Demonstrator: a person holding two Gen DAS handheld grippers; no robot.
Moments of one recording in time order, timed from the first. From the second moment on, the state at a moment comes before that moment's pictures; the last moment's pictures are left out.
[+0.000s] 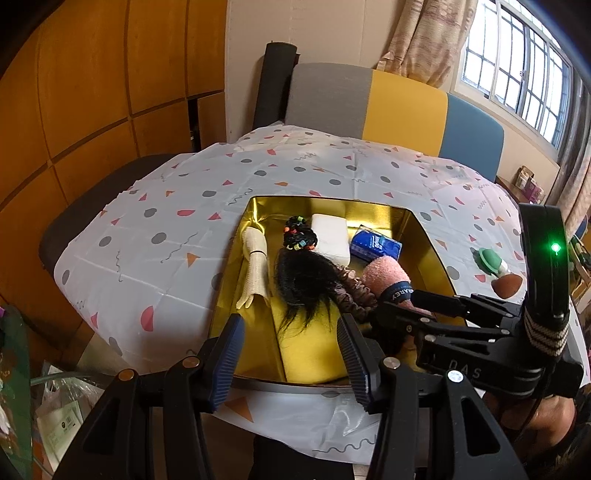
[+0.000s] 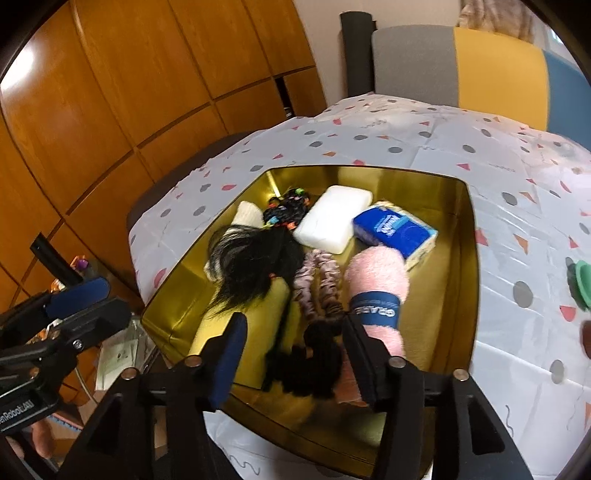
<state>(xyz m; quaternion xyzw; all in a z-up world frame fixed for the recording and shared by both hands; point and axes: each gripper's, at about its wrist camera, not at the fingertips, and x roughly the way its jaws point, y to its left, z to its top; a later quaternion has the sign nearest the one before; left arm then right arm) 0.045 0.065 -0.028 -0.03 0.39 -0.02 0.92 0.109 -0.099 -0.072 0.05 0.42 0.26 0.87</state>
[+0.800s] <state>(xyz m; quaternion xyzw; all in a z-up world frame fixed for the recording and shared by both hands) 0.052 0.026 -0.027 0.00 0.40 -0.06 0.92 0.103 -0.238 -0.058 0.11 0.39 0.14 0.90</state>
